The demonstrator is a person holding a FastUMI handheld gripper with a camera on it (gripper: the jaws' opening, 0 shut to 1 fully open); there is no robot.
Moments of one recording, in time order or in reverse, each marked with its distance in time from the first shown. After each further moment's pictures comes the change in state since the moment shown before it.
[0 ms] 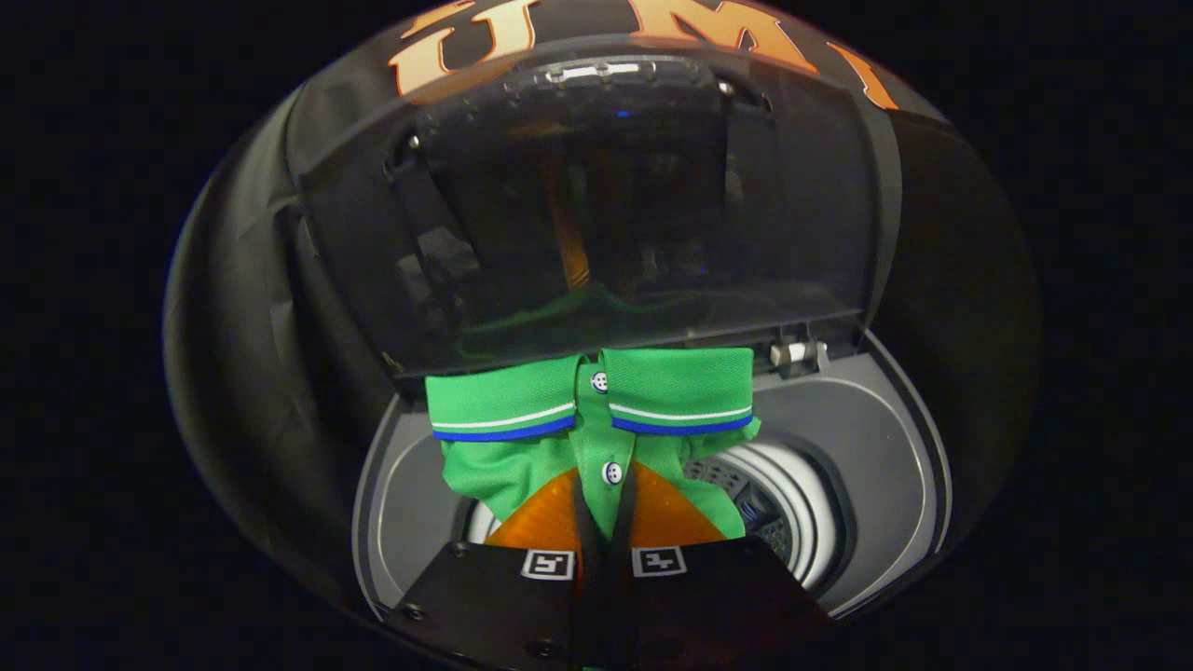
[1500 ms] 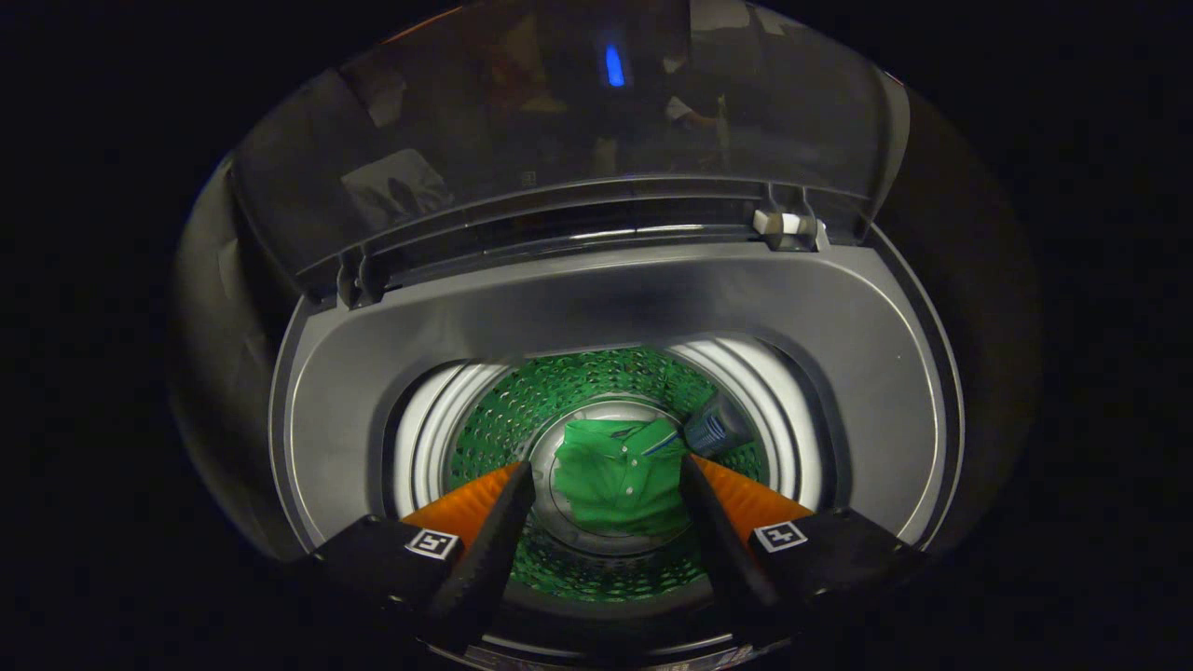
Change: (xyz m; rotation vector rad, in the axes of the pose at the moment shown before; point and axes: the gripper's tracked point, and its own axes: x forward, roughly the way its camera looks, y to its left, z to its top) arm -0.002 -0.032 -0.060 0.008 0.329 -0.100
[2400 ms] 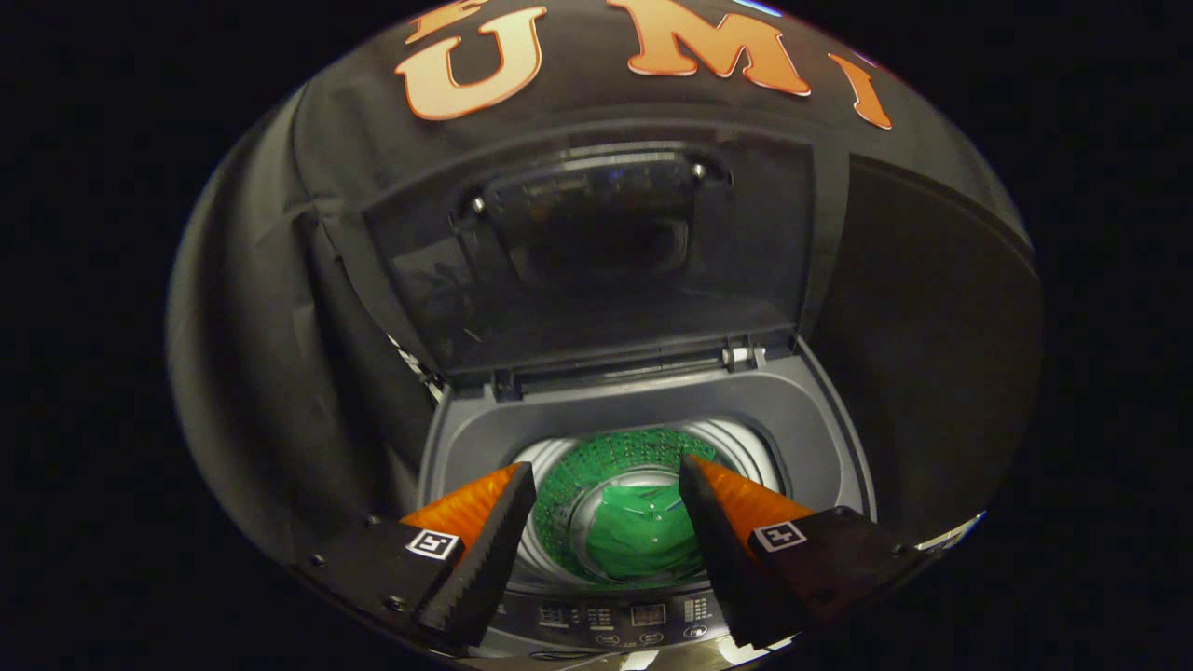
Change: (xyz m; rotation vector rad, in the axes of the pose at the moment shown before) arm -0.149 0.043 0.050 0.008 -0.368 0.086
